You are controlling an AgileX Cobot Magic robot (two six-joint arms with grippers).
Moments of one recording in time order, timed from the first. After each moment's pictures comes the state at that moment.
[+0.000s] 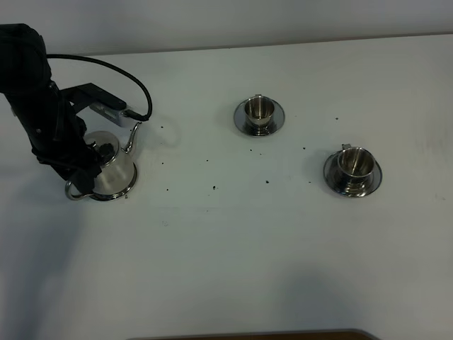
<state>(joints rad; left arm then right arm) -0.09 2.03 -1.43 -0.01 1.09 0.63 0.02 -0.01 -0.52 0.01 1.11 -0.07</state>
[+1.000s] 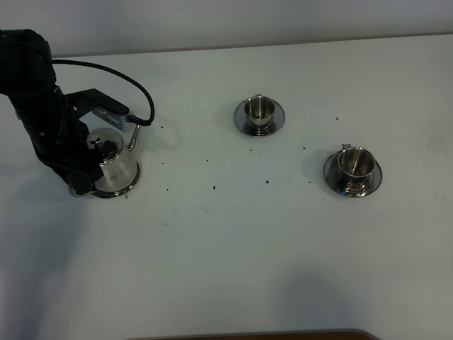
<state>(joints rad) -0.09 2.05 -1.43 -0.01 1.09 0.63 0.02 -0.01 -0.52 0.01 1.11 -0.07</state>
